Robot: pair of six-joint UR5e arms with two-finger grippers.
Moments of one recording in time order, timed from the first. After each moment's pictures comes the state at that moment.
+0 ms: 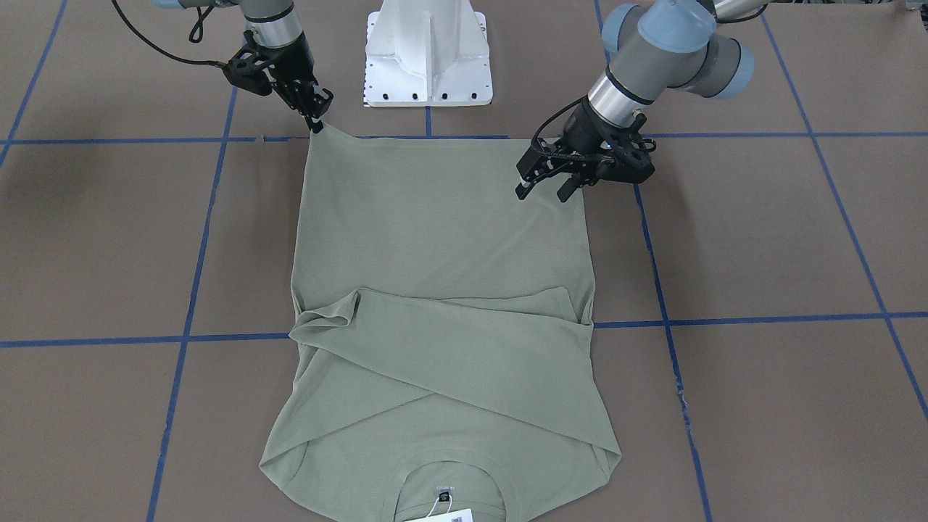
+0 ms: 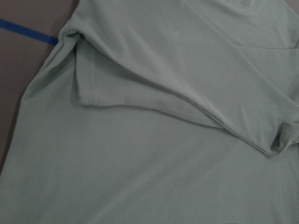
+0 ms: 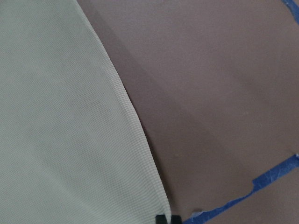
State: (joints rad) left arm -0.48 -1.83 -1.96 -2.04 -1.80 -1.61; right arm 0.12 -1.50 2.16 -1.34 1.47 2.10
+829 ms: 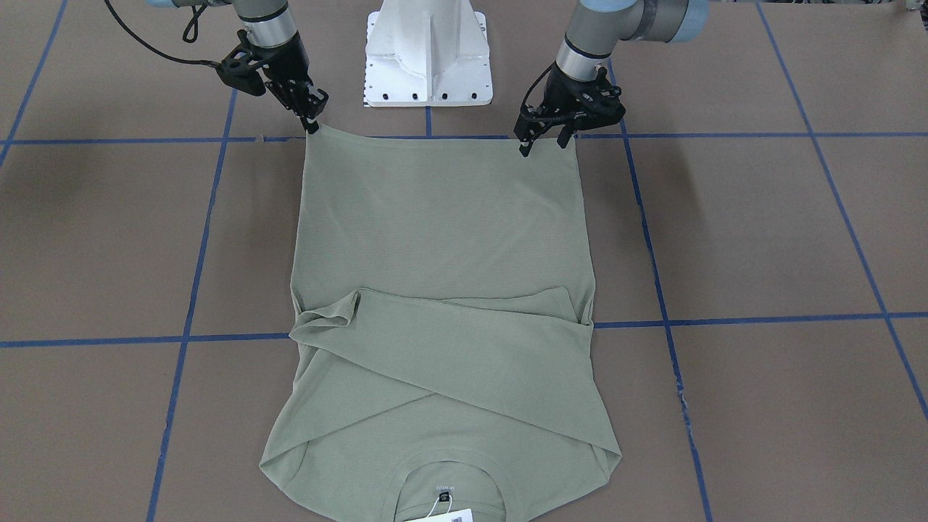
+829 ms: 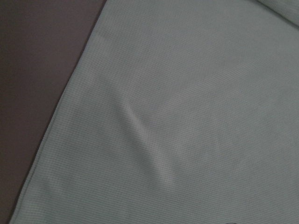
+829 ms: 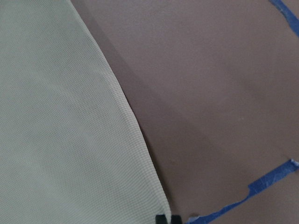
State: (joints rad) left arm -0.28 -1.70 -2.04 -1.91 -1.64 -1.79; right arm 0.12 -1.51 2.17 -1.34 1.47 2.10
